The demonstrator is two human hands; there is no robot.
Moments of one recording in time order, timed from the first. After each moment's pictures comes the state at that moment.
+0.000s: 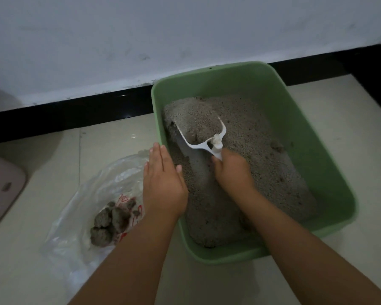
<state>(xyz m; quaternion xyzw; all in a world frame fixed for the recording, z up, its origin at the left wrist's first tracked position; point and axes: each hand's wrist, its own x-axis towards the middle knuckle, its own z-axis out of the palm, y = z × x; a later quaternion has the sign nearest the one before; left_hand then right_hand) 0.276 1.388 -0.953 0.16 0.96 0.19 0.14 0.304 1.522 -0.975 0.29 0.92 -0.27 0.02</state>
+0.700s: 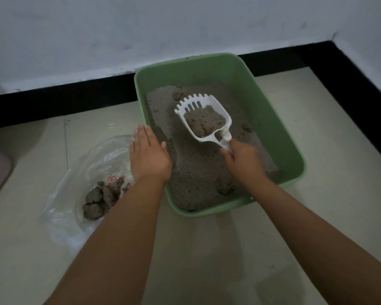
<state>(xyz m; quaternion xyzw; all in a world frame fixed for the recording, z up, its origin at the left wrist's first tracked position) 0.280 1.387 -0.945 0.16 0.97 0.14 0.14 0.378 1.536 -0.937 0.28 0.93 -0.22 -0.02</state>
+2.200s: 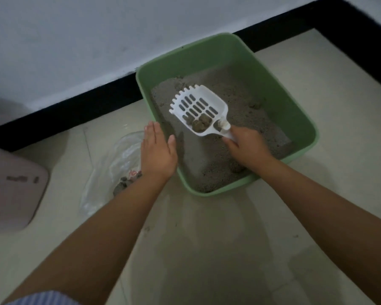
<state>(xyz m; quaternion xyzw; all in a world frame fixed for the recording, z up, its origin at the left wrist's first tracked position) 0.286 1.365 -0.942 0.23 0.94 0.18 0.15 0.392 1.520 -0.934 0.26 0.93 -0.25 0.00</state>
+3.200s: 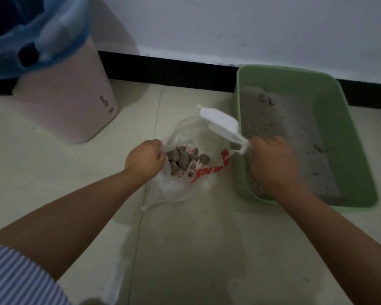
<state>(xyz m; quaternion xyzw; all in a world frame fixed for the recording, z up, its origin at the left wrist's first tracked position) 0.274 1.190 -0.946 0.10 0.97 0.15 0.17 0.351 1.421 -0.900 0.05 1.00 -0.03 -0.05</state>
